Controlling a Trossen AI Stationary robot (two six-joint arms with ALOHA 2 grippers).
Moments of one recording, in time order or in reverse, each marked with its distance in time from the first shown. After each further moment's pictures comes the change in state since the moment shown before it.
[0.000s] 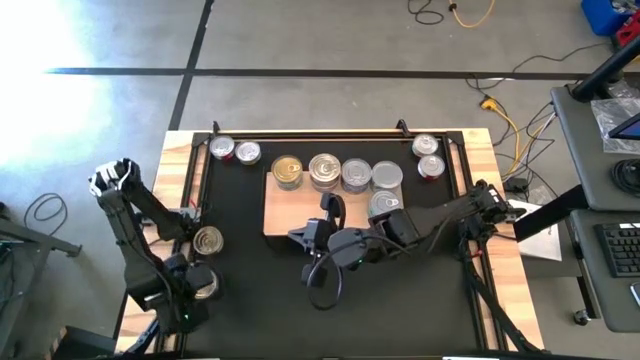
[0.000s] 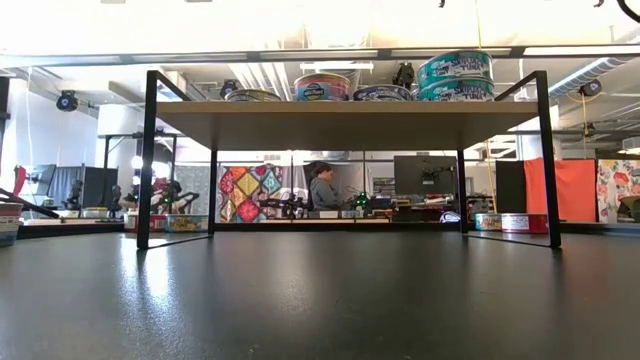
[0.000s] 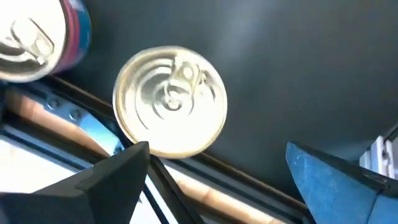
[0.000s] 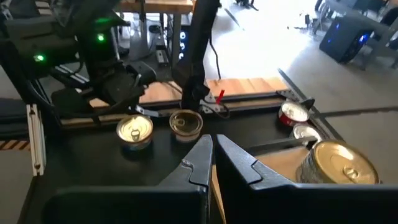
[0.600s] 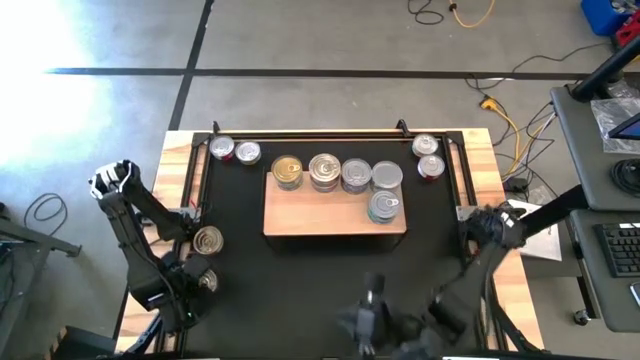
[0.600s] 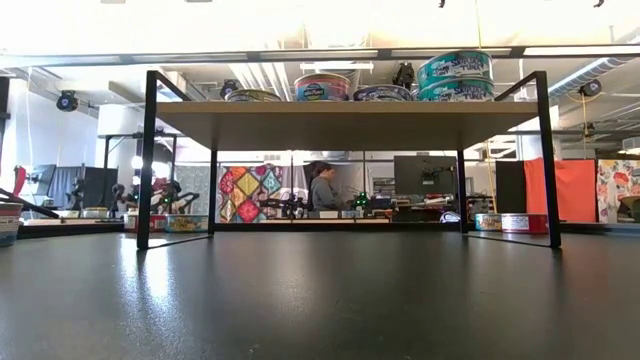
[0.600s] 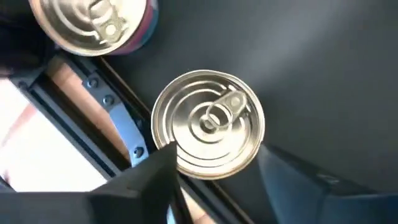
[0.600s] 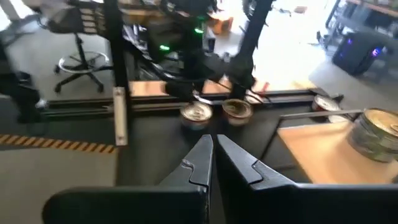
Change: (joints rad) left arm 0.004 0.020 -0.013 -0.088 -0.056 -0.332; right arm 0.416 0.044 -0.012 -0.032 0.342 0.209
